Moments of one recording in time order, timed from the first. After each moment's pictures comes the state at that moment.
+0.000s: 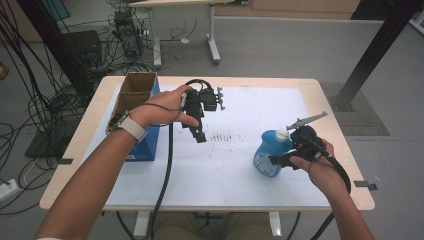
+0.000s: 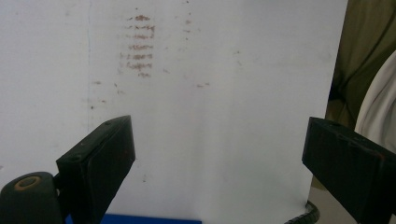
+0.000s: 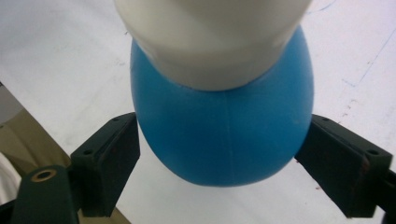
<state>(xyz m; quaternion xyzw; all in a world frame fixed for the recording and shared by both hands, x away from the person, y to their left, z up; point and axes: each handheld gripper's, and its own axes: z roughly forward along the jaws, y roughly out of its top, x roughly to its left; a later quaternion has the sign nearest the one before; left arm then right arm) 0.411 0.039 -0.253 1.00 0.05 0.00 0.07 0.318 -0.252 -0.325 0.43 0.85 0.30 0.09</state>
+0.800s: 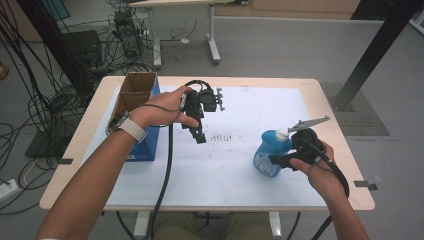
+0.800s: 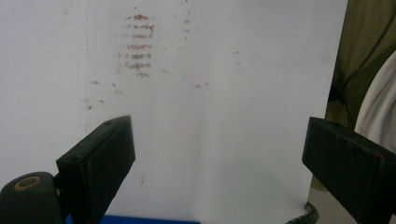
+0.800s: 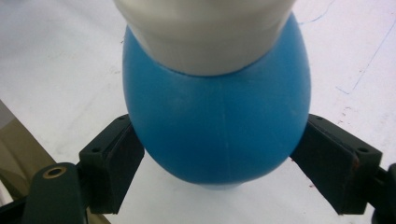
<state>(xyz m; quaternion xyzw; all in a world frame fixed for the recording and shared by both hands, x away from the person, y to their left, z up) 0.411 0.040 -0.256 1.00 0.05 -0.01 0.07 0.314 -0.253 -0.332 0.43 0.84 0.32 0.10</state>
